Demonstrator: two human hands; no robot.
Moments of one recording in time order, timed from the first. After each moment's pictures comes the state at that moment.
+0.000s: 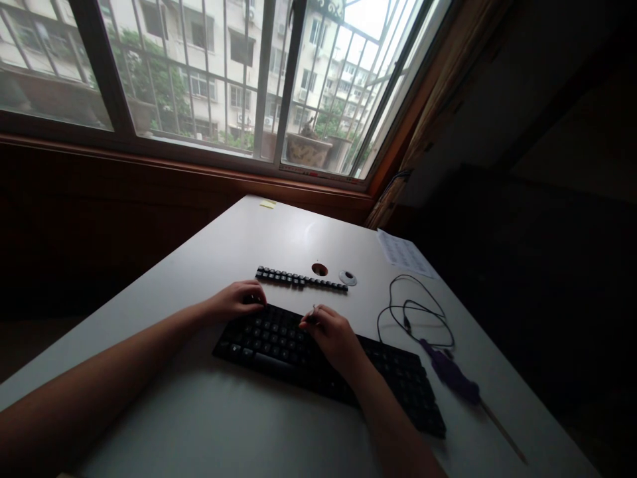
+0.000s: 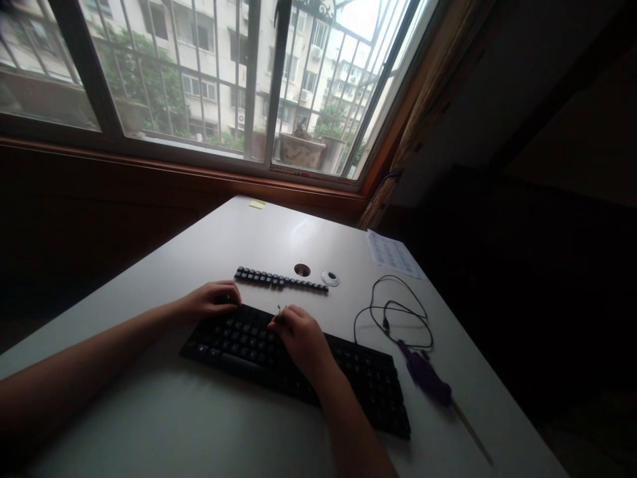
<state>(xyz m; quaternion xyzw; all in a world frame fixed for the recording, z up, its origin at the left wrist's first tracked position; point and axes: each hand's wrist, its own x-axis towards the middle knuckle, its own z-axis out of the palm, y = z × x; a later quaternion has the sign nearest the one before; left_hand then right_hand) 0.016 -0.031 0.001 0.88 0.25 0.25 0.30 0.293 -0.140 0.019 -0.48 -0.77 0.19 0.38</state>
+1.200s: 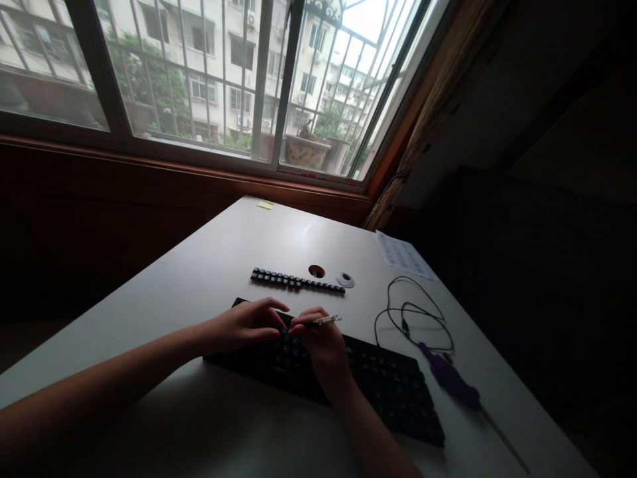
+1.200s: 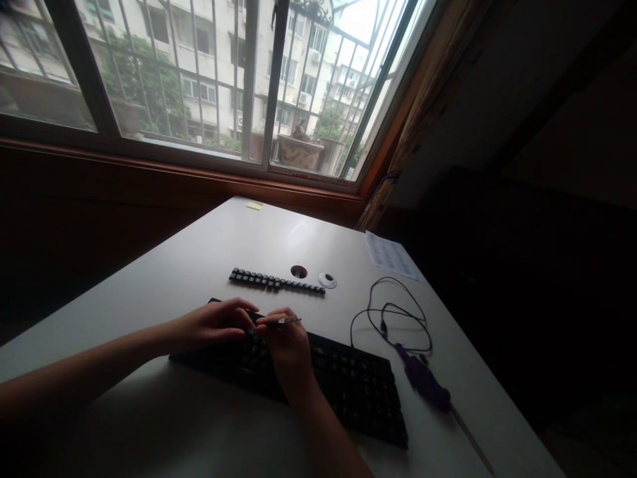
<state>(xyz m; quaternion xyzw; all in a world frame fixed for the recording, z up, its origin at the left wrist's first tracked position) 0.051 -0.087 0.031 0.77 0.20 0.23 0.56 0.262 -0.155 0.011 -0.38 -0.60 0.37 0.59</state>
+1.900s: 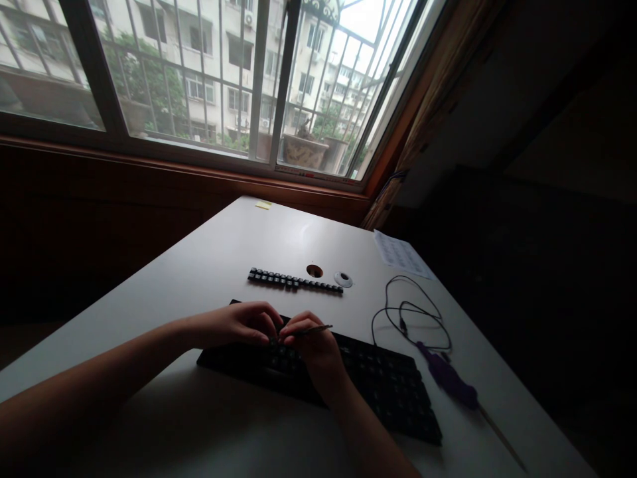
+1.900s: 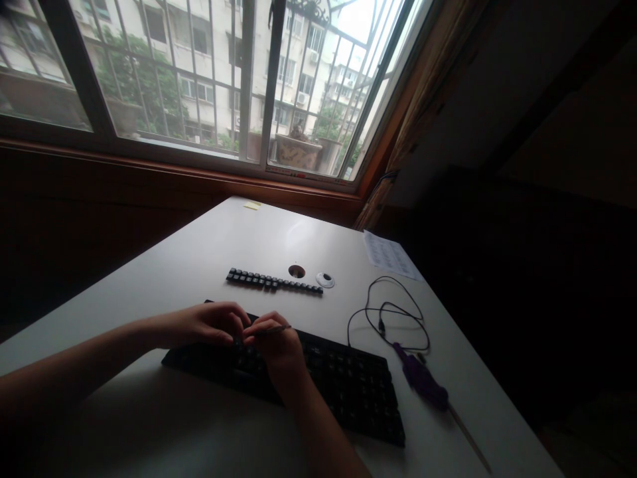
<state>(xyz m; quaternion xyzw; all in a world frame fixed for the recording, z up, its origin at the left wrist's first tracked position) 0.043 -0.080 0.031 0.65 0.20 0.15 0.71 0.261 -0.157 0.014 -0.33 -0.62 0.42 0.57</state>
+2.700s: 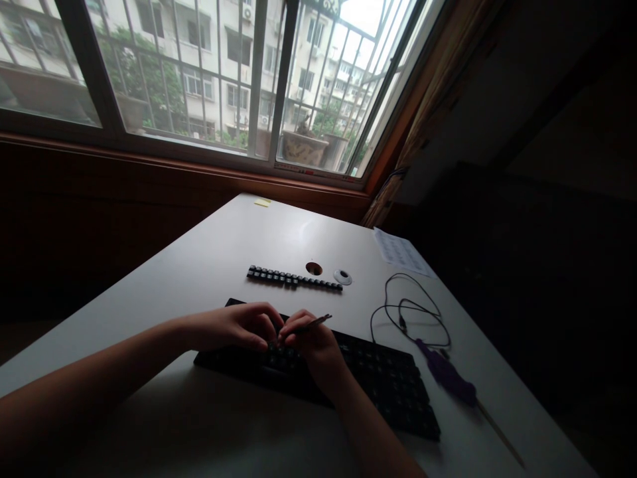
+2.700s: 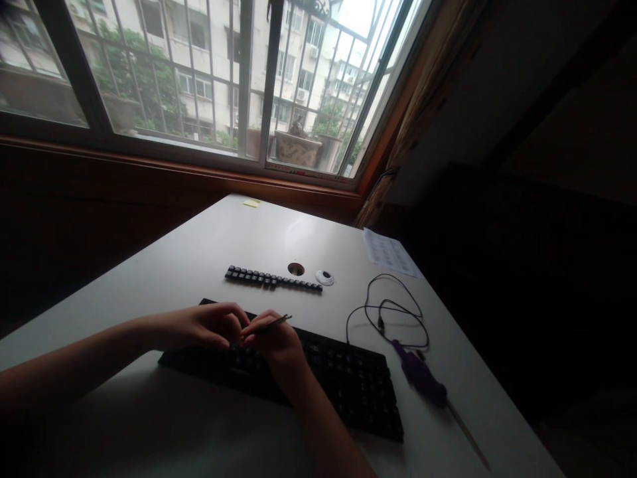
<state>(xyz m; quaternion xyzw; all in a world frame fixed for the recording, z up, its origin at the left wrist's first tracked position) 0.044 -0.086 0.035 0.64 0.19 0.13 0.74 0.260 -0.156 0.017 -0.29 -0.58 0.51 0.56</state>
